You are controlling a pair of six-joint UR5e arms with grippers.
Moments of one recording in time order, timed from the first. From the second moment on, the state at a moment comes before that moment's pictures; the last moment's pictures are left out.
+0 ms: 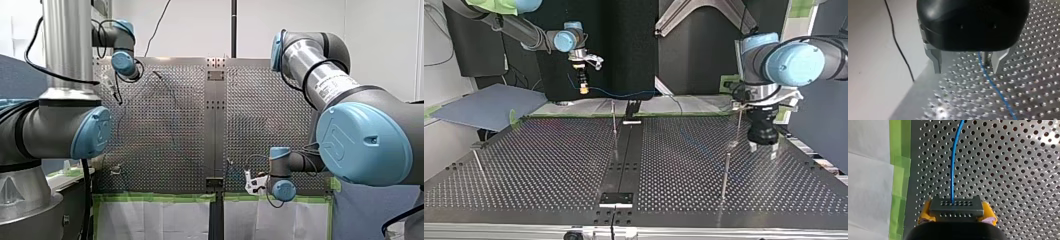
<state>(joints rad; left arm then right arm) 0.07 -1.49 -1.86 -2.87 -1.70 -2.07 1.99 -0.59 1.81 -1.07 1.54 1.43</state>
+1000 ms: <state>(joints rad) 0.02 -1.37 -1.77 -3.17 -1.65 -1.77 1.99 -0.59 1.80 -1.06 1.53 1.47</state>
